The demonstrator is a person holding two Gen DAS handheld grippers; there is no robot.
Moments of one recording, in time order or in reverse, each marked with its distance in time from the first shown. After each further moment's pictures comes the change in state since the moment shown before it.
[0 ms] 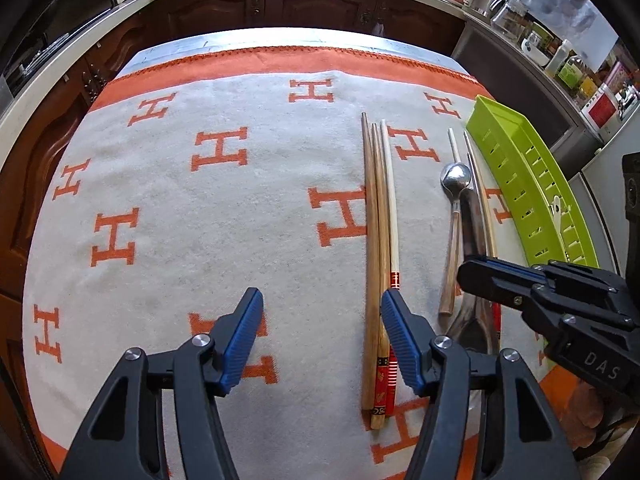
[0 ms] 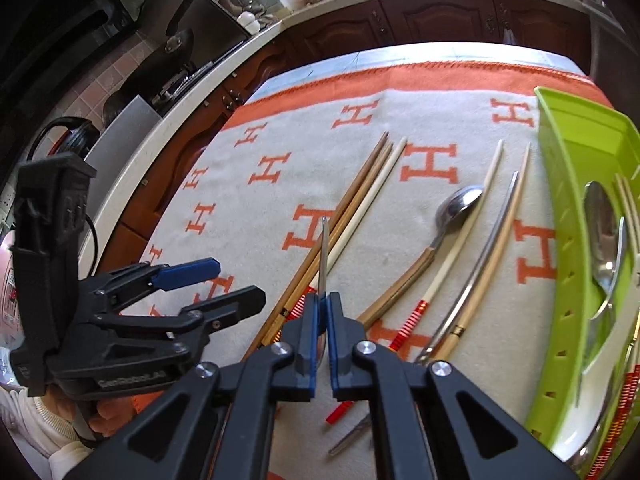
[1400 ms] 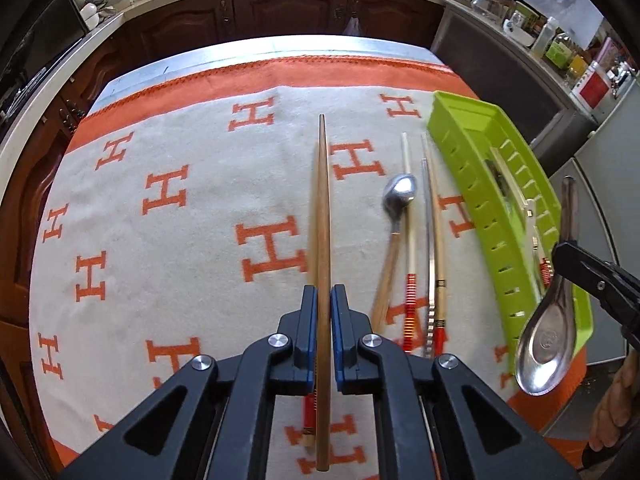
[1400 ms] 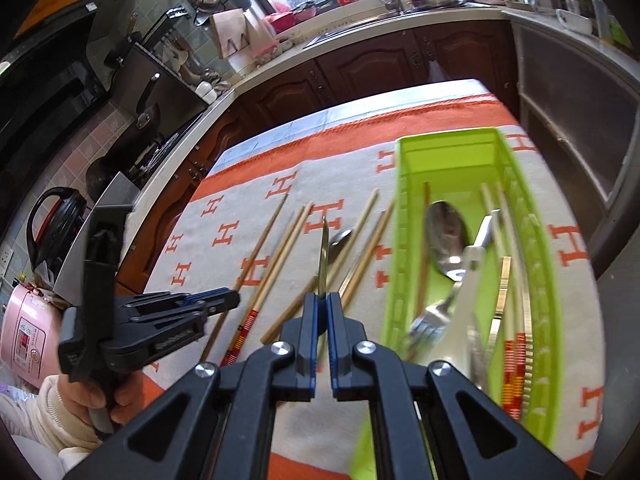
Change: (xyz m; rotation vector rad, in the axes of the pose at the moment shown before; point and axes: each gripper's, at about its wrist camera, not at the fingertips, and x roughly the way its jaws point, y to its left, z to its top) left arm -0.011 -0.065 0.022 0.074 0.014 0.002; right arm -0.103 -0.059 -0.015 0.134 -0.184 -0.098
